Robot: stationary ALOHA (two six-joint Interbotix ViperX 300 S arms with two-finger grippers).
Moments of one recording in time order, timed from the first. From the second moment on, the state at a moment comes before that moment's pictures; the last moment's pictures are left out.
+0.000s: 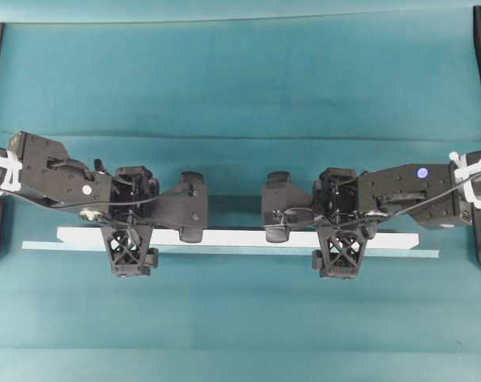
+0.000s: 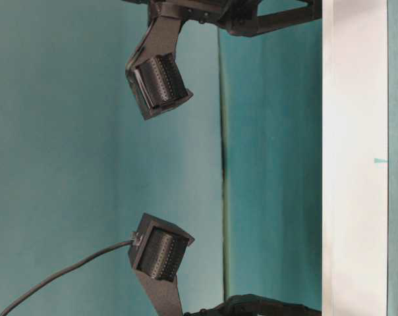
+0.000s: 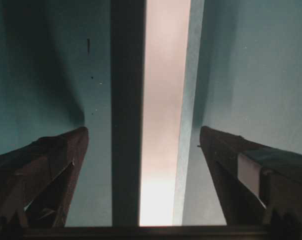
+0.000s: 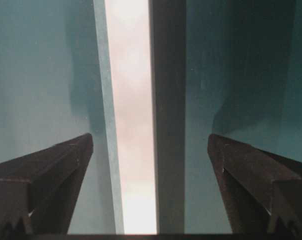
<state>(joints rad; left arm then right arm) -0.01 0.06 0.66 0.02 0.62 -0.05 0.00 0.10 0.63 0.07 0.65 0.00</state>
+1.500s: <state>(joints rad) -0.03 -0.08 0.60 0.02 0.79 -0.06 0.00 0.01 0.51 0.09 0.91 0.00</state>
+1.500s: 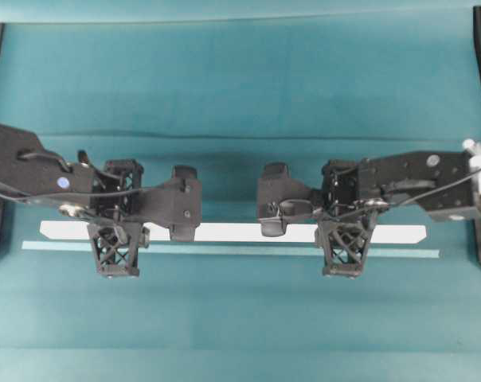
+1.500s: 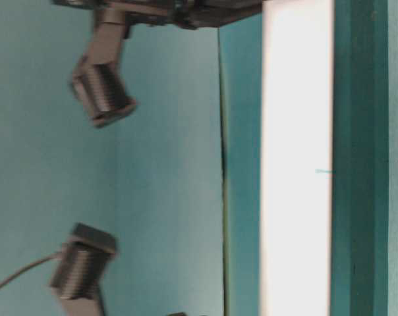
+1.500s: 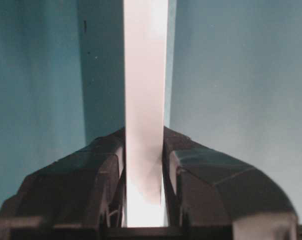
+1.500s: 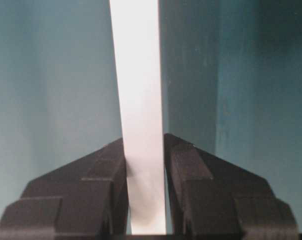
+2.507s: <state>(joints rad) -0.03 -0.15 0.33 0.02 1.13 -0.05 -0.02 -0.08 0.25 0.09 1.32 0.02</state>
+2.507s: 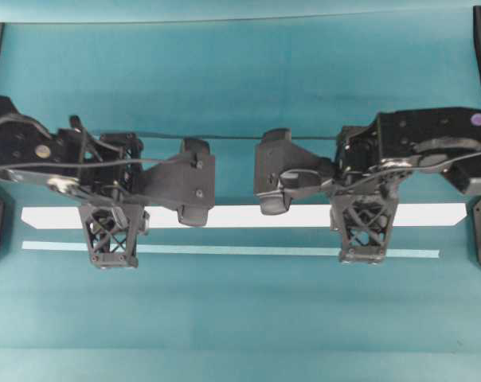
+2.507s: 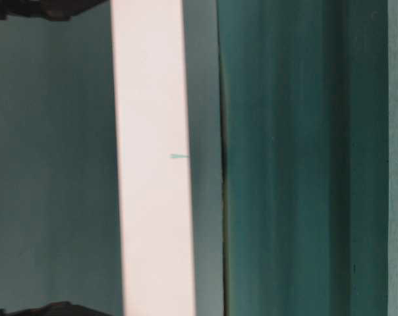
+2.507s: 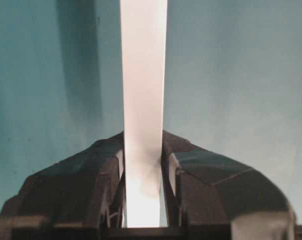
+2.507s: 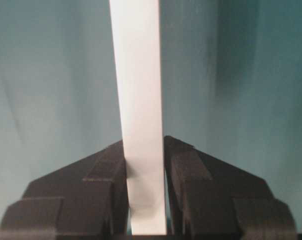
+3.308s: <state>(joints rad) -0.03 -0.15 0.15 0.02 1.34 -0.05 -0.02 -0.11 0.14 0.09 1.43 0.05</state>
